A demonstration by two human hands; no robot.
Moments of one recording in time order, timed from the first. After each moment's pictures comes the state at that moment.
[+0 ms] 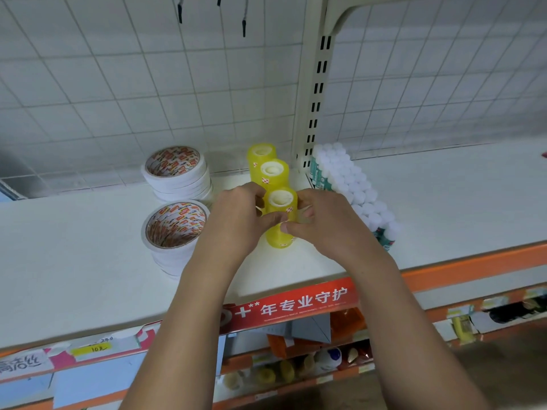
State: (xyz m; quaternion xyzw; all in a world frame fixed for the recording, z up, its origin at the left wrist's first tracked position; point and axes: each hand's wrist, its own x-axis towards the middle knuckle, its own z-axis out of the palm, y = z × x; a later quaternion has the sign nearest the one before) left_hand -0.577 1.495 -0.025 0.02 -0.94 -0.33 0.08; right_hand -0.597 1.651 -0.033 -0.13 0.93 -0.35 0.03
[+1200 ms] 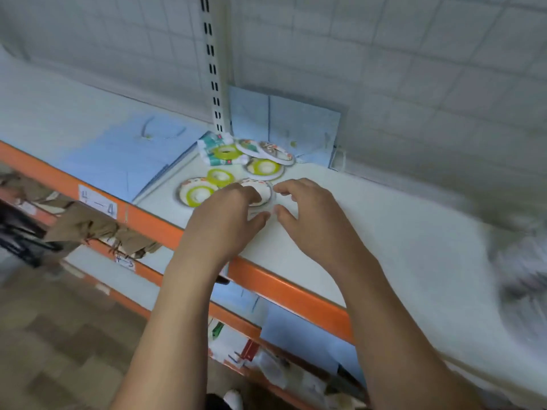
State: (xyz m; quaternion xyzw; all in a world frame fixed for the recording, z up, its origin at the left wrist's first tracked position) left_hand -0.360 1.033 -0.048 0.28 -0.93 -0.18 0.13; right_hand -0.467 1.150 -0.042 -0.47 0.83 -0.30 0.02
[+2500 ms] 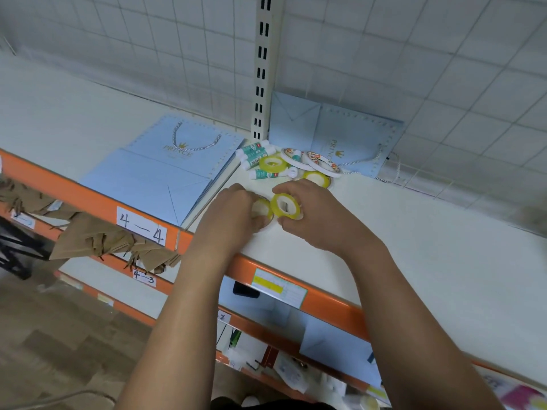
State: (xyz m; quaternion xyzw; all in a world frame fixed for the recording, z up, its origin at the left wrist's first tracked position) left_hand -0.351 0.900 -0.081 0.25 -0.94 -0.21 0.07; right_hand -0.460 1.035 -0.061 -0.50 0.82 -0.26 0.11
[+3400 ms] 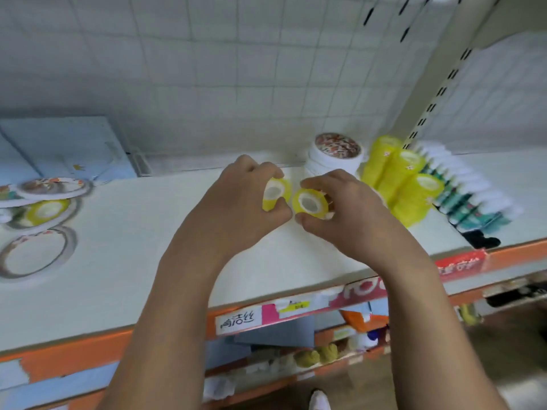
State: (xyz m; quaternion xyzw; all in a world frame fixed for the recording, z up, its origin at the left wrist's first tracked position) left_hand -0.489 1.225 0.000 -0.10 -0.94 -0.31 0.11; right_hand -0.501 1.406 0.003 -0.18 0.95 -0.24 -0.06
